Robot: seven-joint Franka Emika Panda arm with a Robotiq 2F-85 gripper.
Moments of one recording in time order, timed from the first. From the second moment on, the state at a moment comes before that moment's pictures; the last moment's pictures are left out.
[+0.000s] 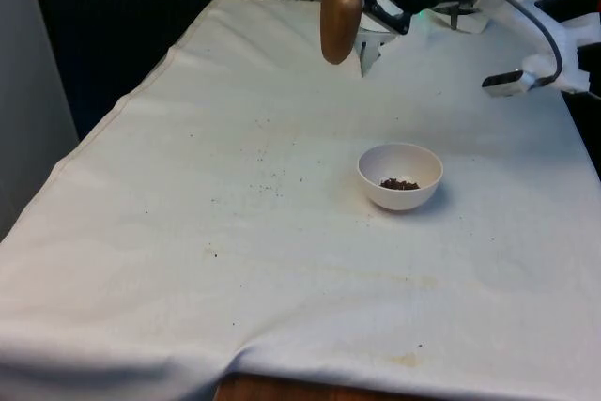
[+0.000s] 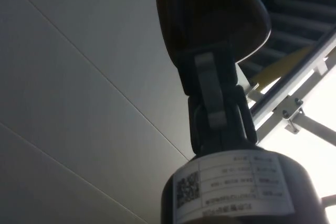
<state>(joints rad) -0.03 0.36 0.43 -2.19 -1.81 1.49 1.22</state>
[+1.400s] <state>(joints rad) -0.03 0.26 0.33 -2.21 -1.62 1.68 1.25</state>
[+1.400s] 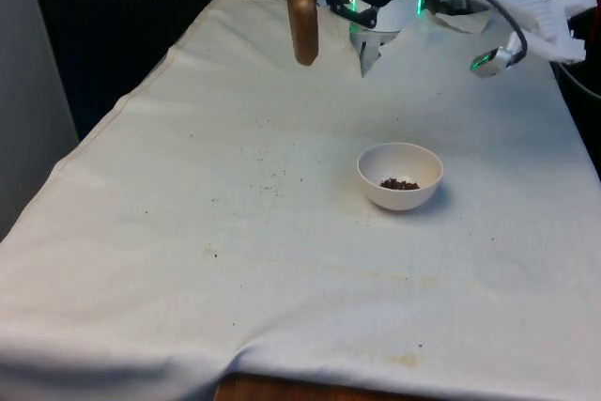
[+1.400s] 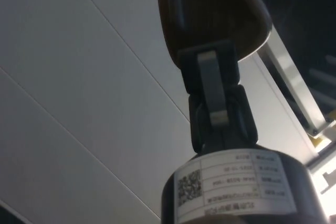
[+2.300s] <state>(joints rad) -0.03 0.25 0.22 -2.21 -1.55 1.88 1.24</state>
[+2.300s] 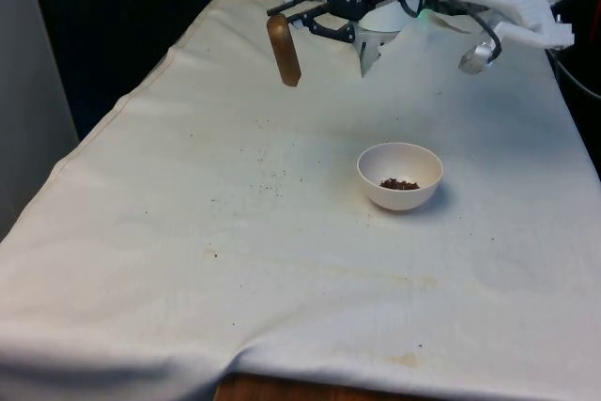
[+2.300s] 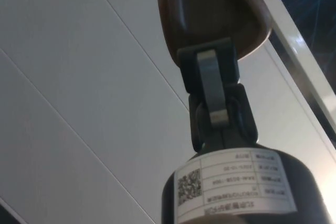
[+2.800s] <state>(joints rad) -0.03 0.25 0.17 -2.21 -1.50 1.97 1.22</state>
